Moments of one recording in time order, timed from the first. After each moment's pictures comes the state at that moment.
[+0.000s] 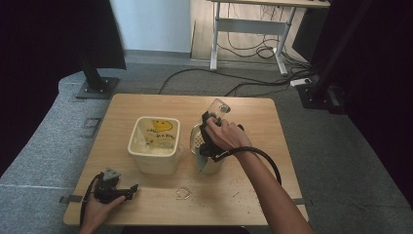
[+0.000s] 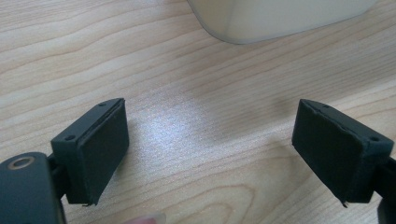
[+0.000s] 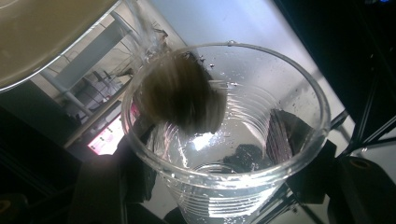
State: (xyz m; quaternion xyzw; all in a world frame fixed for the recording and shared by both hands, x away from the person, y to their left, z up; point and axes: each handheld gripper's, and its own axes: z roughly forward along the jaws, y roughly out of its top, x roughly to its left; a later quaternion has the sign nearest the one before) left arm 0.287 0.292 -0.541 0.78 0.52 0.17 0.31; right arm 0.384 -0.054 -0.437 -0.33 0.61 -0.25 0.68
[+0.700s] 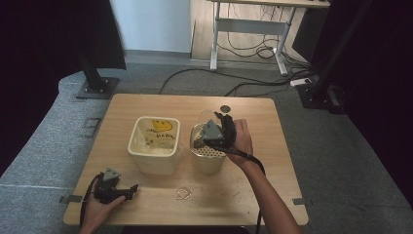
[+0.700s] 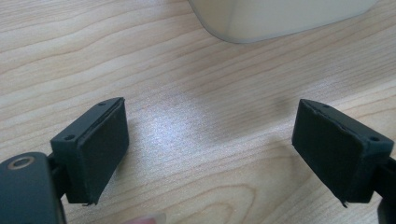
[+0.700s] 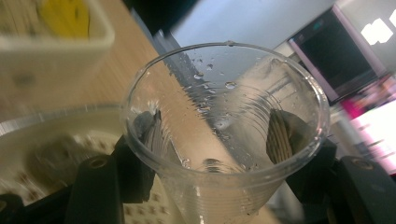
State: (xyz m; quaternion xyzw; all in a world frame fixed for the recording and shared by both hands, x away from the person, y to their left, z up) left arm 0.287 0.292 -0.542 0.78 0.52 0.17 0.31; right arm 0.383 -0.081 -0.392 0.18 0.80 0.32 0.48
